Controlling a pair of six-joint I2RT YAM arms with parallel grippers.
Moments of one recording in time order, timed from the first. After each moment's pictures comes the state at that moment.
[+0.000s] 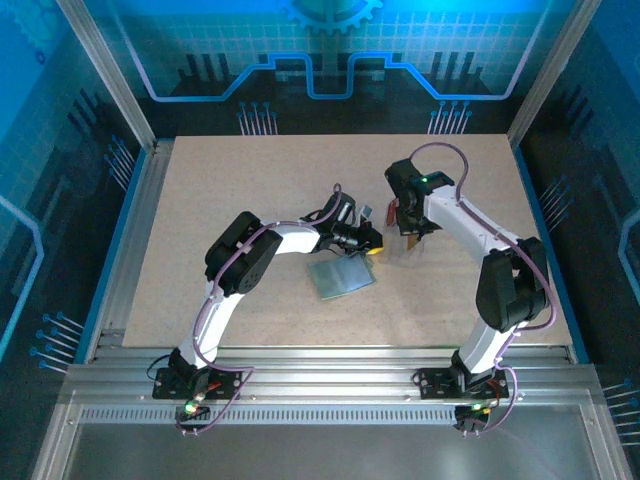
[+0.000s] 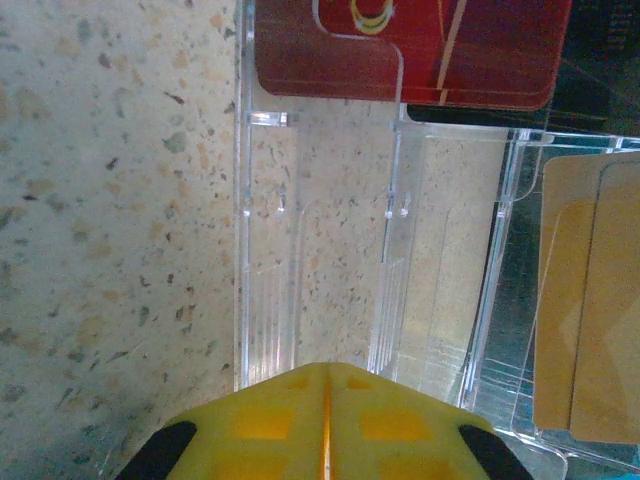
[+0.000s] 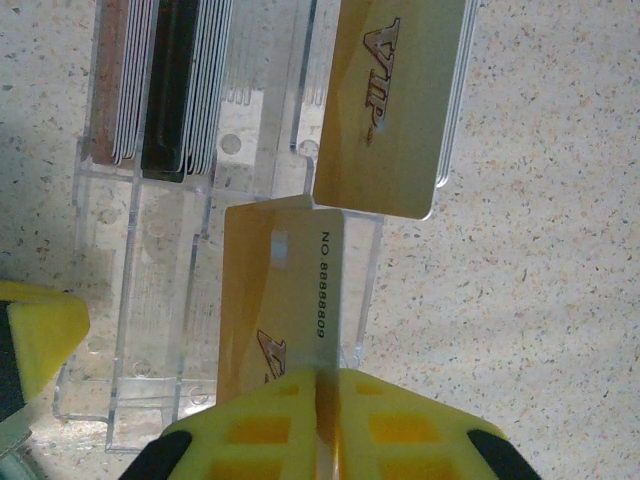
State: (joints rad) left arm -0.63 2.31 1.45 0.16 0.69 -1.01; right arm 0.37 1.71 1.40 -1.06 0.39 0.36
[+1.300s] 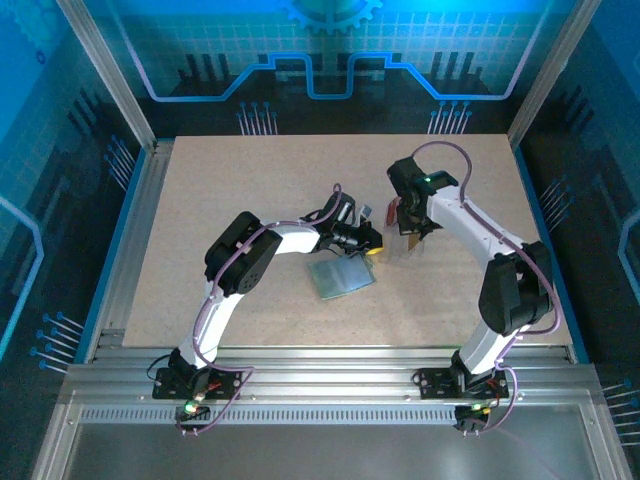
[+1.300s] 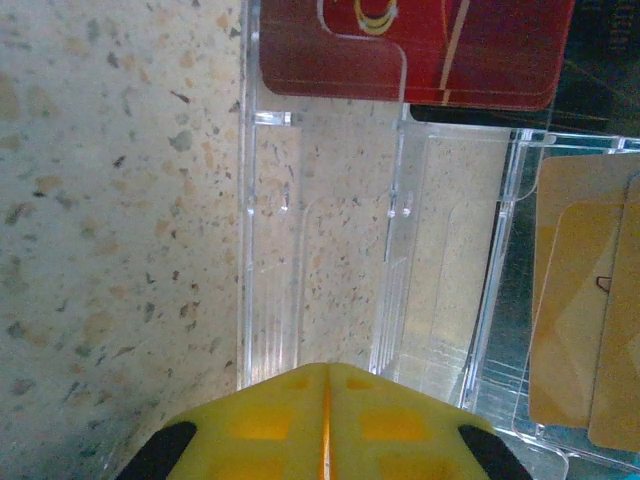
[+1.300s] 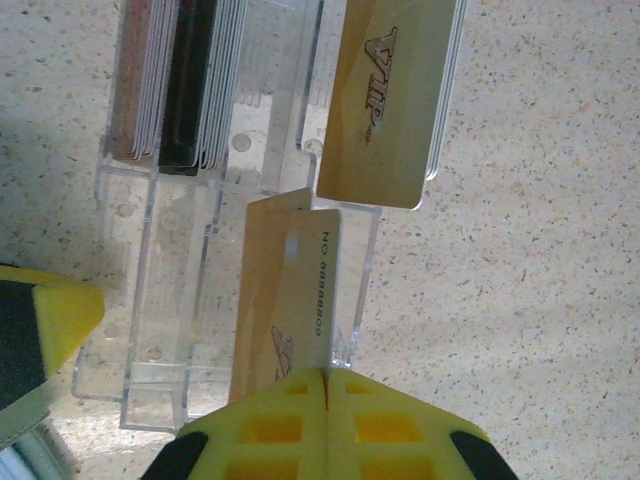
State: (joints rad) left arm -0.63 2.30 1.45 0.15 0.68 -1.01; right arm 0.36 1.68 1.41 -1.07 0.37 0.35
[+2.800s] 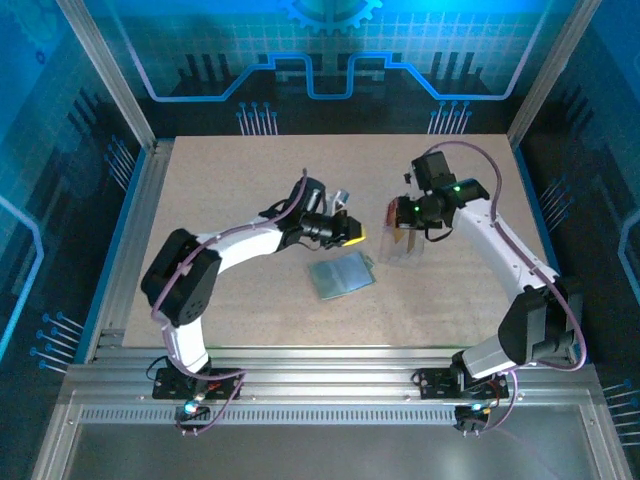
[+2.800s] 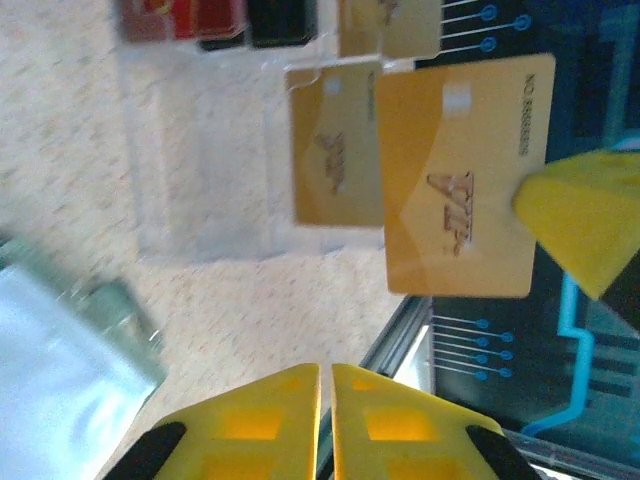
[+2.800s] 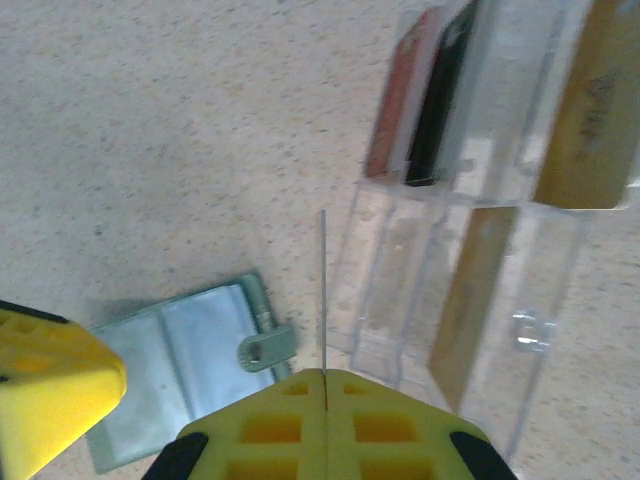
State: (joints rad) left arm -0.58 1.80 1.16 -0.02 0.68 -0.92; right arm 0.31 1.48 1.31 -0.89 -0.10 0.34
